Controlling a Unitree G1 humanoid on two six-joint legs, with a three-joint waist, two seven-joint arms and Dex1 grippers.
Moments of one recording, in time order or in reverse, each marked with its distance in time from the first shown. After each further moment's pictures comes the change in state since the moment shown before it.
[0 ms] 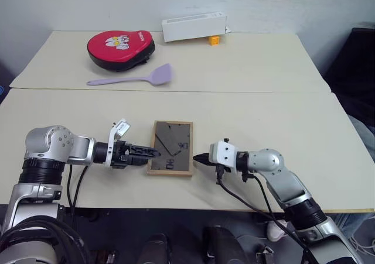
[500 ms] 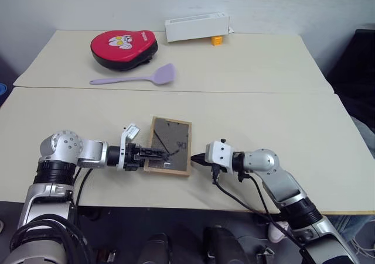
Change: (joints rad) left arm 0.023 -0.093 0.045 0.085 -0.230 0.004 0.286; right arm -0.001 0.011 0.018 0.004 -0.009 0.012 -0.011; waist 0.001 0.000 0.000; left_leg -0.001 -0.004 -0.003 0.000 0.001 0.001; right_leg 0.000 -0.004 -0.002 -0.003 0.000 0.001
